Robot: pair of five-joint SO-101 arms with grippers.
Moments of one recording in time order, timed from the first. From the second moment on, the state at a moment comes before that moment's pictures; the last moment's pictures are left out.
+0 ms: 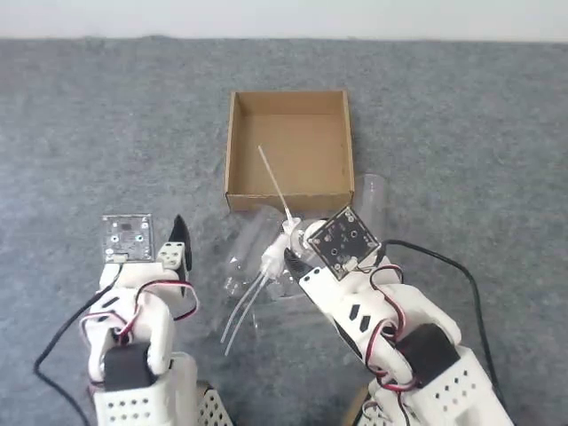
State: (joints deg) left arm -12.5 -99.5 84.2 59.2 0.3; right arm -38.8 -77.3 64.5 53.3 8.4
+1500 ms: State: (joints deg) left arm -13.8 -99.7 88.0 59.2 0.3; right arm -32.0 -20.0 23.6 38.2 10.7
